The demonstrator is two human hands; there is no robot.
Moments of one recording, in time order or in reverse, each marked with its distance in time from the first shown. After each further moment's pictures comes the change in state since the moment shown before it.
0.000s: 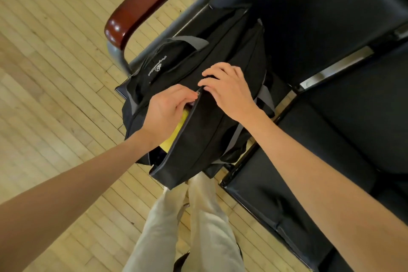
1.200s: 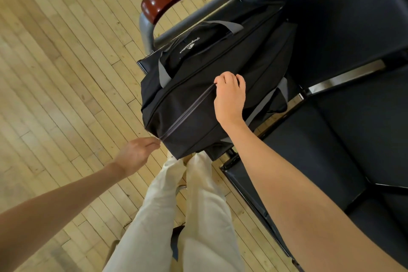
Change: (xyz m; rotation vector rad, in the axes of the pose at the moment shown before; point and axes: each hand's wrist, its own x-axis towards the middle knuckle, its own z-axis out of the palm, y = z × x) left_hand -0.212 -0.053 -0.037 0.392 -0.443 -0.085; right_hand -0.017 -0.093 0.014 -0.113 -0.168 0.391
